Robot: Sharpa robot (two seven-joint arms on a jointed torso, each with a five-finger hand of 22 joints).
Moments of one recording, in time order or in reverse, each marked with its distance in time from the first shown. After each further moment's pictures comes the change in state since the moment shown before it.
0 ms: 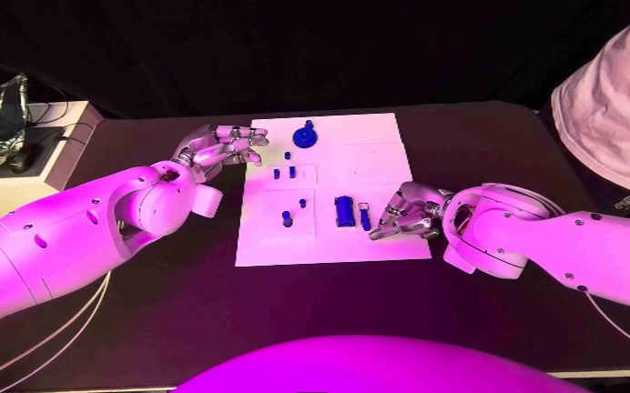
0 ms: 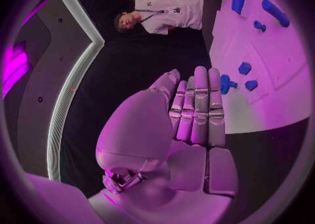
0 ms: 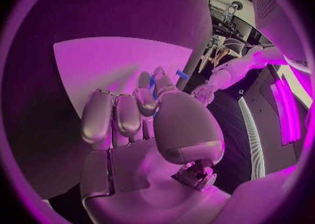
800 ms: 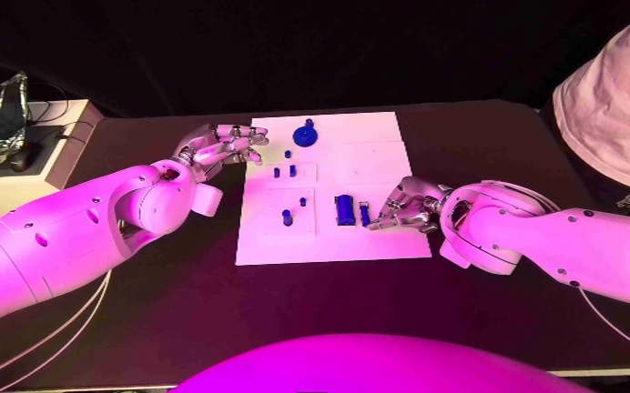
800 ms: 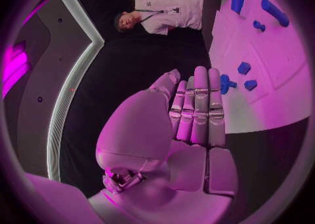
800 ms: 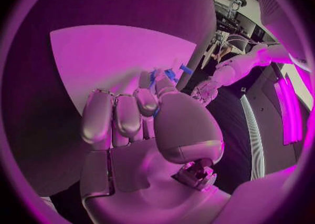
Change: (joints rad) left arm -0.001 0.000 0.000 -0.001 0.000 0.000 -0.001; left_hand 0.000 0.000 0.003 -0.003 0.000 0.000 0.000 0.000 0.000 0.000 0.000 0.000 0.000 0.000 0.000 0.000 0.000 0.000 0.000 0.000 0.000 0.006; right arm -0.001 0.023 0.001 -0.028 -0.002 -0.047 -0.019; right_hand -0.015 0.015 -0.010 0.039 0.008 -0.004 -0.004 0.015 0.011 0.004 -0.003 0.004 0.000 0.000 0.000 0.003 0.007 0.000 0.000 0.000 0.005 0.000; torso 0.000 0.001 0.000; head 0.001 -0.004
